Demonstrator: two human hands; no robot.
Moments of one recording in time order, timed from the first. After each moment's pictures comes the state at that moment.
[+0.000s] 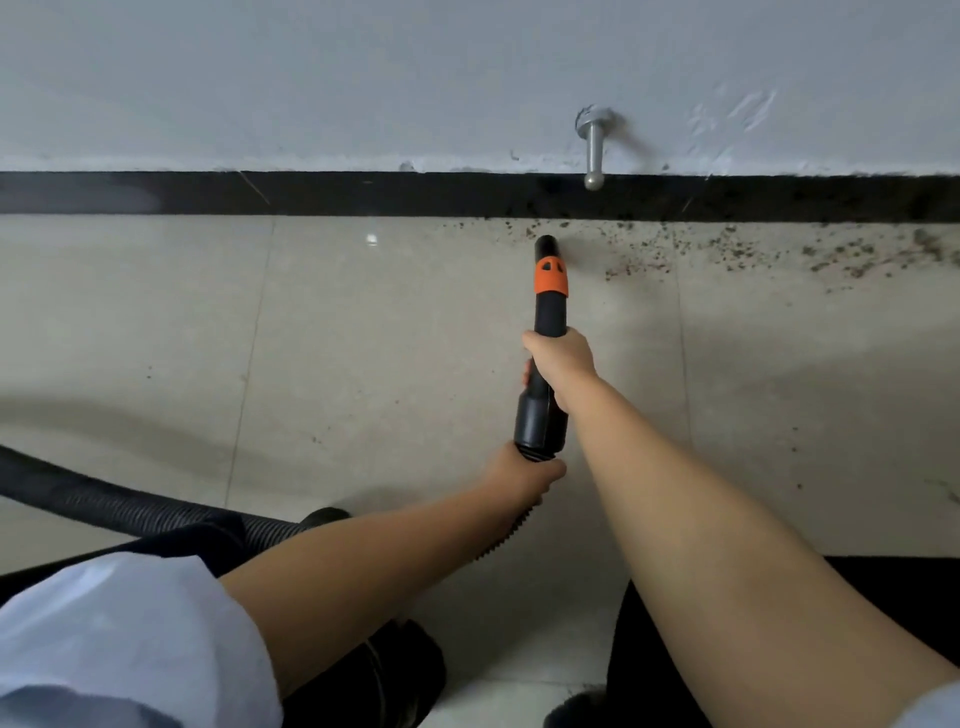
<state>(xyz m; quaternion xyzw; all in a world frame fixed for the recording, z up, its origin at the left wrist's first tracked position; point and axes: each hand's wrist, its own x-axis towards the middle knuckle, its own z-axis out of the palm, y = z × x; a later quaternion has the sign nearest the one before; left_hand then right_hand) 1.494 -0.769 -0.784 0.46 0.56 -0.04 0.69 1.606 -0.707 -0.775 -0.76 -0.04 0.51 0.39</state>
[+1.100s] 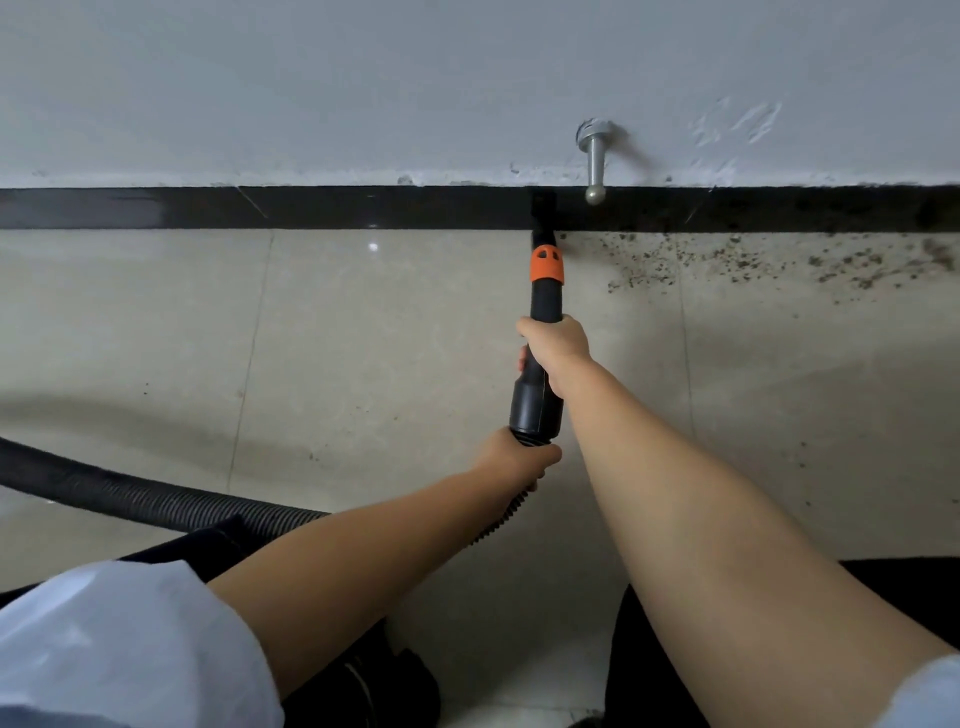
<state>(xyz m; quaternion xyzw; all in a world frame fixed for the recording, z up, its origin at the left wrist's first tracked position) 1.506 -0.734 -0.788 0.46 0.58 -0.06 0.67 1.618 -0.674 -0.779 -0.76 -0.03 0.52 0.40</state>
